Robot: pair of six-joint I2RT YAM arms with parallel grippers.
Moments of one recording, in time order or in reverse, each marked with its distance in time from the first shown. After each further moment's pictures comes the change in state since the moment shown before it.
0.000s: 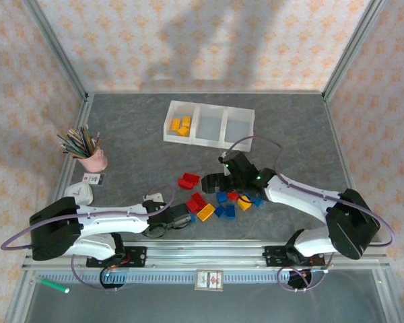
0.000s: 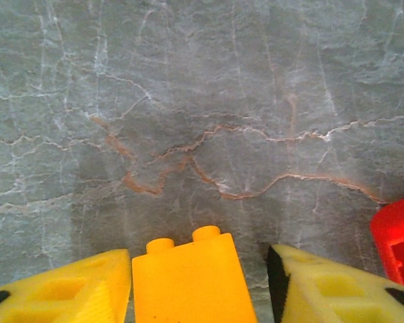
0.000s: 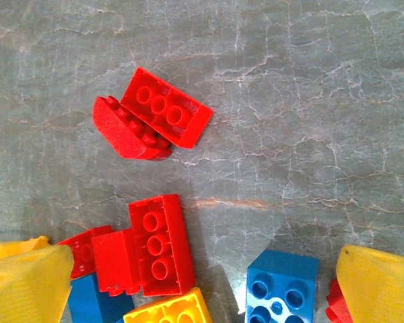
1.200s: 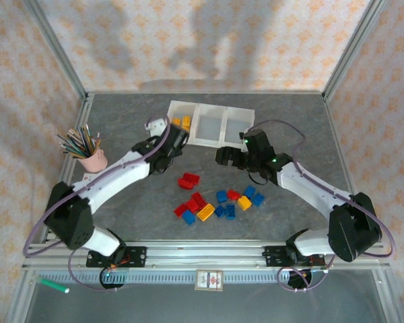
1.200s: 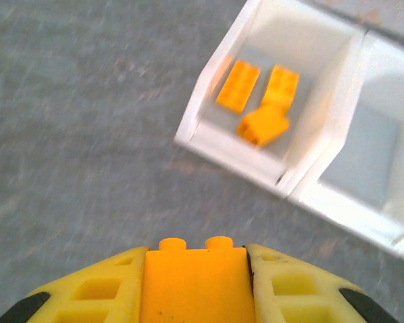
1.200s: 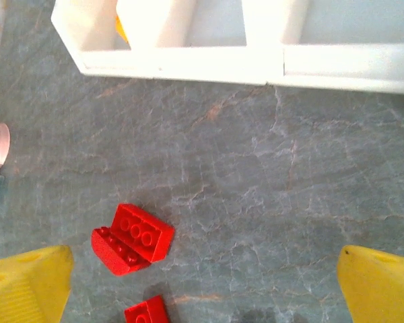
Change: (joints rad) left arm 0.546 0.227 0.640 0.183 -0.171 0.703; right arm -0.257 -0.014 0.113 -0.005 -0.029 0.023
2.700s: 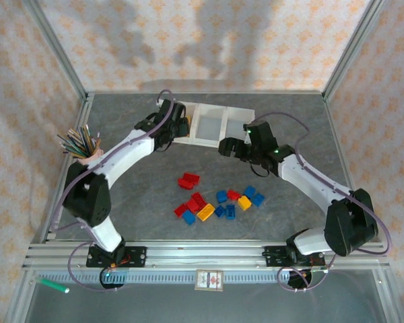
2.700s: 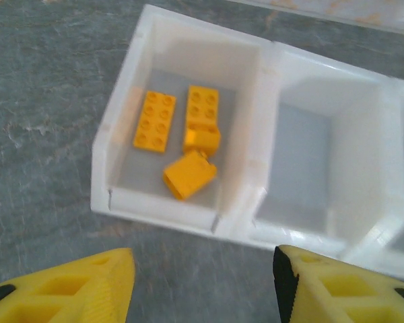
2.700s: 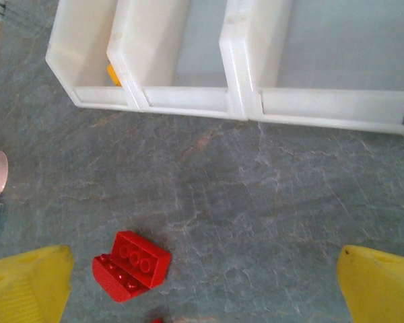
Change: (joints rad) left arm 0.091 0.127 0.157 0.065 0.283 0.274; right arm -0.050 0.027 0.082 -0.082 0.002 -0.004
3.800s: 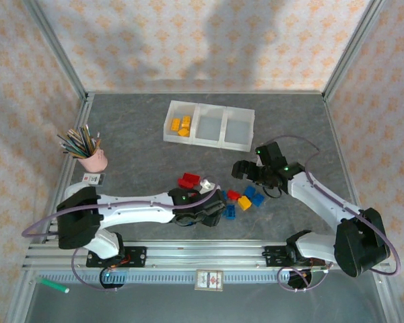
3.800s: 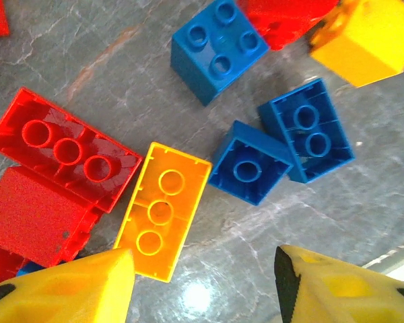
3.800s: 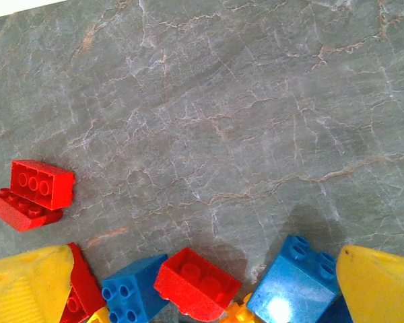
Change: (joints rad) left arm -0.708 -0.115 -0.381 -0.103 0.040 -0.261; right arm -0.043 -0.160 -0.233 -0.119 0.000 0.024
